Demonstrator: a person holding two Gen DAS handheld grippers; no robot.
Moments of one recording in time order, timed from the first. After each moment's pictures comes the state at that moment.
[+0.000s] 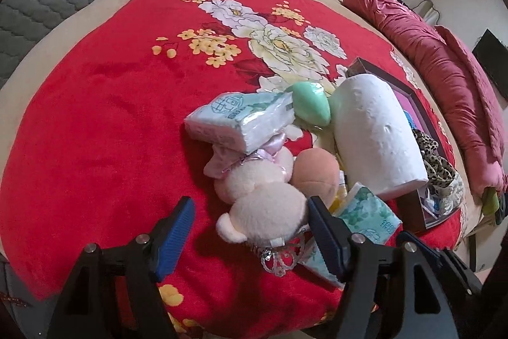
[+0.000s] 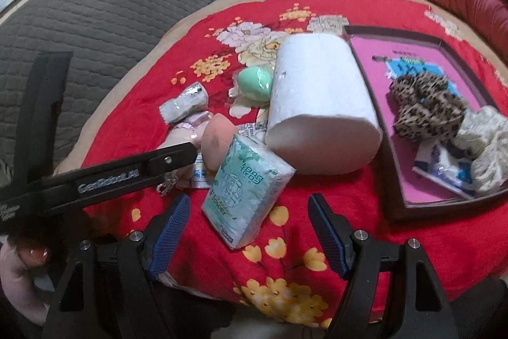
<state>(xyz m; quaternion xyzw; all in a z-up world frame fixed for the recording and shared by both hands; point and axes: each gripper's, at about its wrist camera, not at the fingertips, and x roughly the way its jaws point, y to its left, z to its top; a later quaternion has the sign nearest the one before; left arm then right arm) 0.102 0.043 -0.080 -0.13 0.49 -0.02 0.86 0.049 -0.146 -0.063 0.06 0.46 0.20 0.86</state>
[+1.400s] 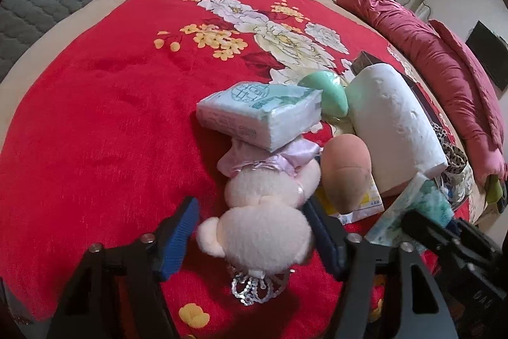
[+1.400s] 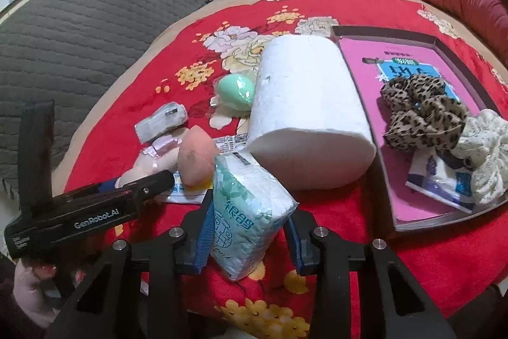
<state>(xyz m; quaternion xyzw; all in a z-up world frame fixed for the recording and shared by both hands) 0.102 0.059 -0.106 -0.12 0.48 -0.03 0.87 0.065 -0.159 -0.069 0.06 0.45 0.18 0.87</state>
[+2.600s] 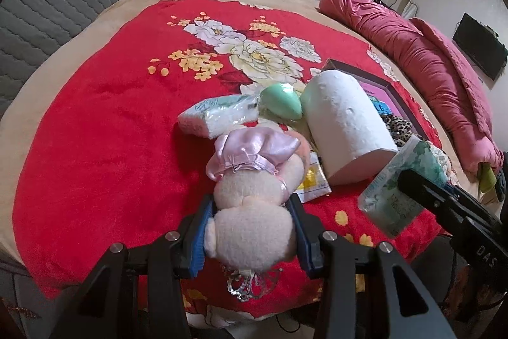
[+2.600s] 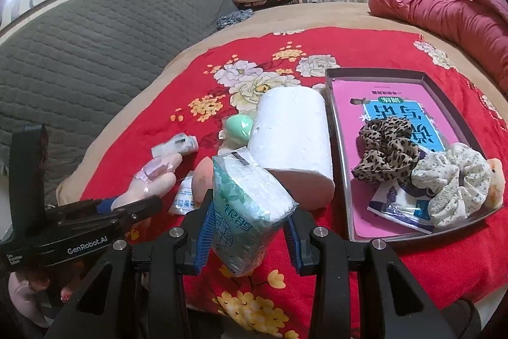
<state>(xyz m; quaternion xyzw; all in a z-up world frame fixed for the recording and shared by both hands) 0.060 0.035 -0.060 -0.10 0.46 -0.04 0.88 0.041 -0.185 -0.023 0.05 0.39 0.20 0.90</state>
